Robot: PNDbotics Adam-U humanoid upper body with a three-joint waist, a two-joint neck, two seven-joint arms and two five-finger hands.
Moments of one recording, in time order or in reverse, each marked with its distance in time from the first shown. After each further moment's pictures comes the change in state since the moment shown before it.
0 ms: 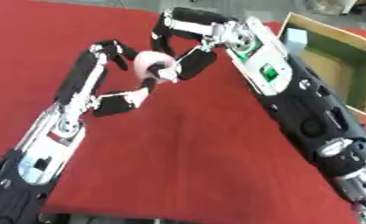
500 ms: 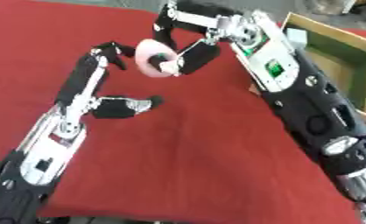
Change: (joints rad) left arm 0.007 -0.007 0.006 0.012 -0.015 0.035 0.000; right arm -0.001 -0.021 -0.027 -0.035 -0.031 0.026 -0.011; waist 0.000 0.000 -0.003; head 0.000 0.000
